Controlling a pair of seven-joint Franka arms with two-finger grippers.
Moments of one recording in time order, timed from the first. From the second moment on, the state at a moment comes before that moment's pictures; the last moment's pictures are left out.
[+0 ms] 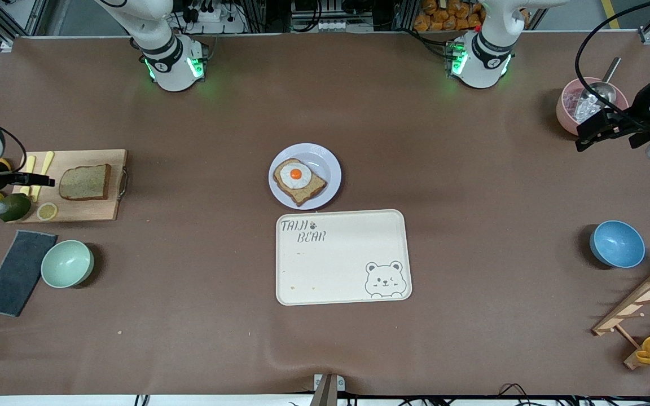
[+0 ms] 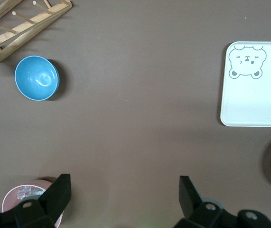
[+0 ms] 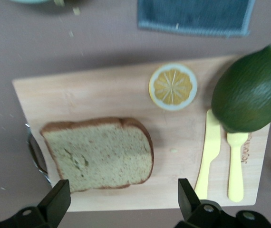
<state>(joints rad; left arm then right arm) -0.05 0.03 -0.04 -1.47 0.02 1.48 -0.14 -0.41 0.34 -0.11 -1.98 -0.06 2.02 -0.42</state>
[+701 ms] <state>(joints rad) -0.05 0.03 -0.04 -1.47 0.02 1.48 -0.14 -0.47 0.40 -0.12 -2.03 -0.07 2.14 -0.46</state>
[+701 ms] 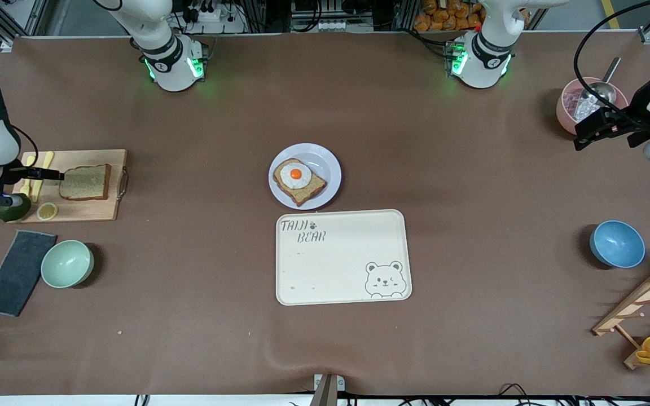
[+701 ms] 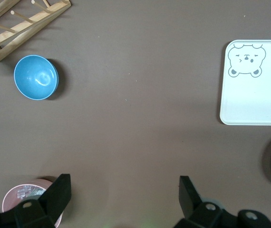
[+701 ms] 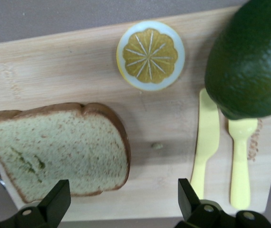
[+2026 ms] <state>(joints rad) -0.06 0.03 -0.06 -1.47 0.02 1.47 -0.14 -0.47 0.47 -0.10 -2.03 -0.06 2.15 -0.48</state>
